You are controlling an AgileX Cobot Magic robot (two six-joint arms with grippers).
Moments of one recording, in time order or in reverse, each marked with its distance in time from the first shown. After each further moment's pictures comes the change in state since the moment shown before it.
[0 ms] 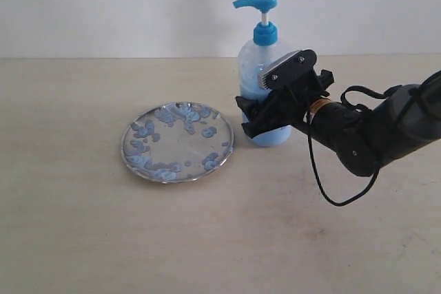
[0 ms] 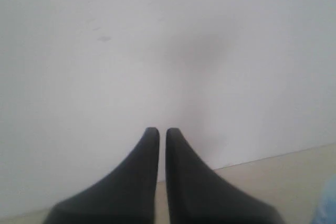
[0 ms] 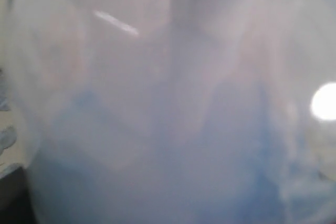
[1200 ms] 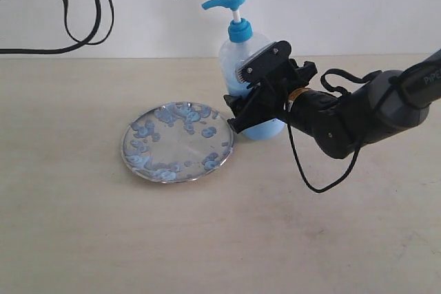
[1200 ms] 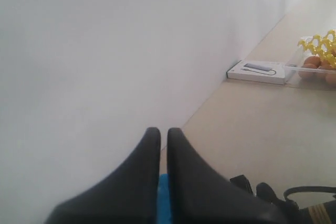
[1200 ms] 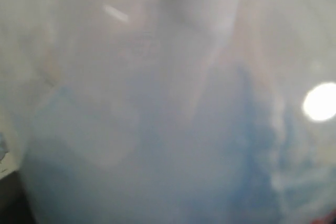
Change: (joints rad) left arm -0.281 0.409 -0.443 0.617 -0.162 -0.293; right arm 0.068 -0.002 -0.107 0.064 0.199 -0.087
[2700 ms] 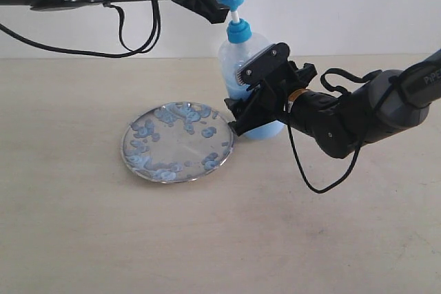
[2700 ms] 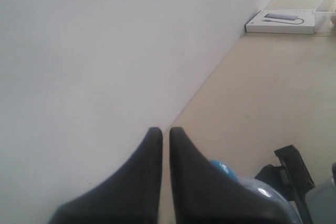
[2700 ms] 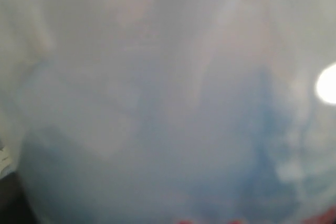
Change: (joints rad) left arm -0.041 0.238 -0.213 0.108 0.114 -0.048; right arm 0.000 -0.002 0.000 -0.004 0.030 -0.007
